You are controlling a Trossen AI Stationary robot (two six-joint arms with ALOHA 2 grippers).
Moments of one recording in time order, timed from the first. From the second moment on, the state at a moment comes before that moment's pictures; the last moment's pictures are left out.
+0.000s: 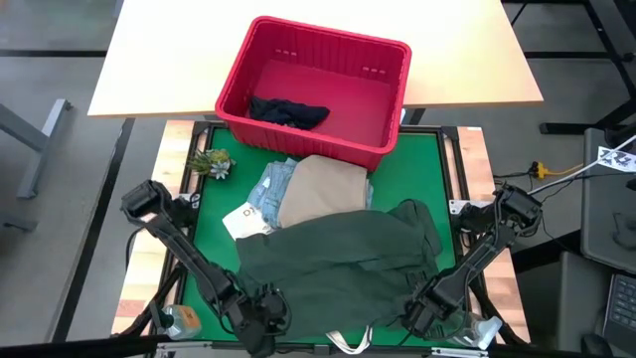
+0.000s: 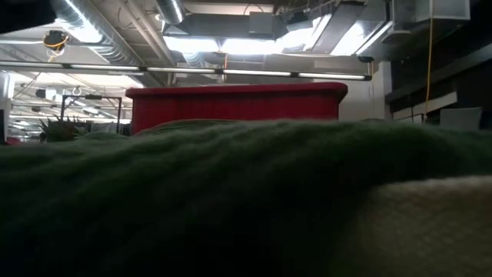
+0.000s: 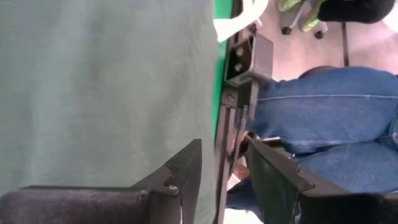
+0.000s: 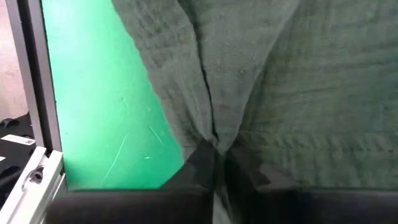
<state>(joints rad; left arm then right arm) -0.79 1.80 1.20 -0.25 -0.25 -1.01 0.92 1.78 1.02 -0.70 -0.17 0.75</state>
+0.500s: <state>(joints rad) -0.84 1.98 1.20 -0.13 -0.25 -1.01 0.92 1.78 1.02 -0.70 -0.17 0.75</state>
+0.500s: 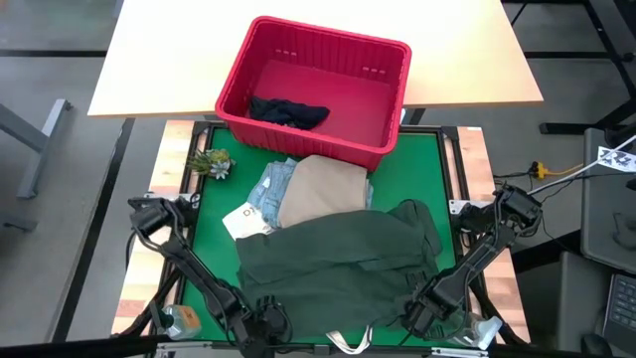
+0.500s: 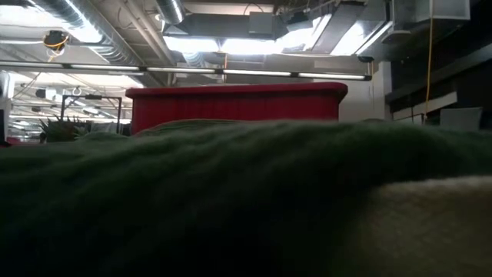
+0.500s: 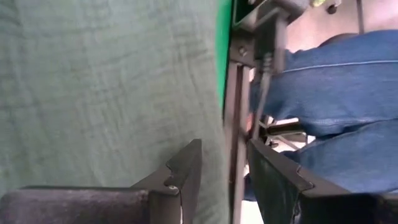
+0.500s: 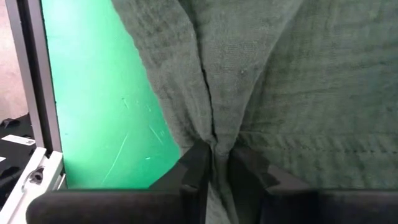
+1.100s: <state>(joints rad) -0.83 2.03 1.21 -0.23 -0.28 -1.07 0.92 1.78 1.02 -0.70 -0.17 0.75</state>
